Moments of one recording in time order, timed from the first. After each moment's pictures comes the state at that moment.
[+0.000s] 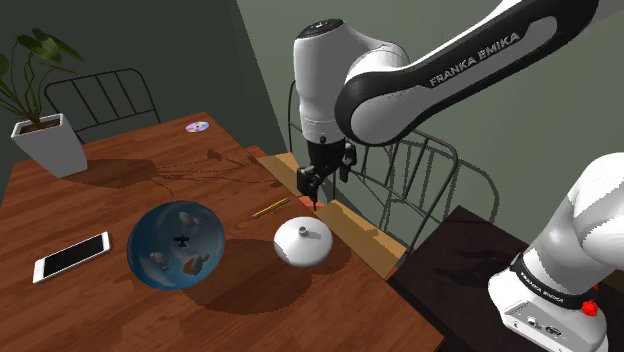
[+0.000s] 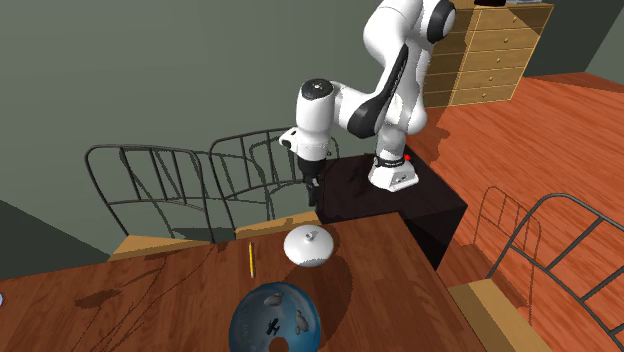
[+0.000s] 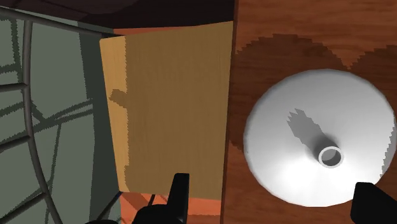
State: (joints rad) arm 0.11 -0.10 0.48 -2.25 -0.08 2.12 0.69
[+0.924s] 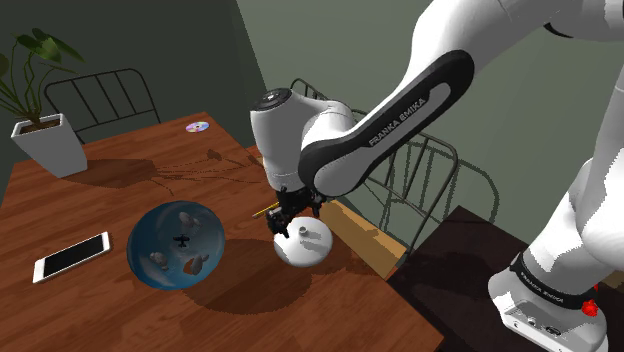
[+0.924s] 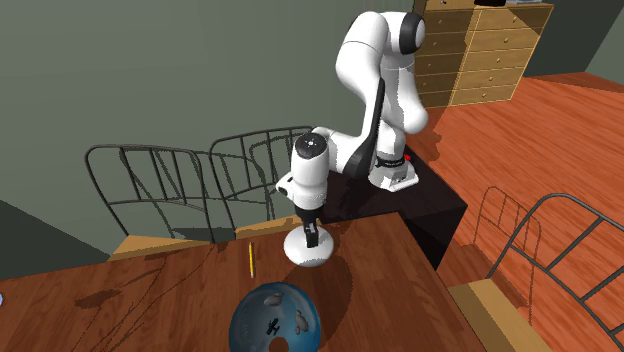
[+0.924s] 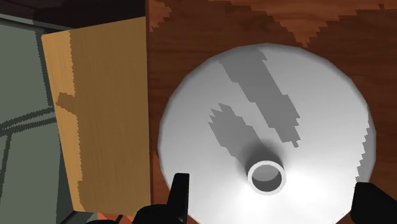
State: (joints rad) arm 0.18 0.26 0.50 -2.09 -0.27 2.22 0.94
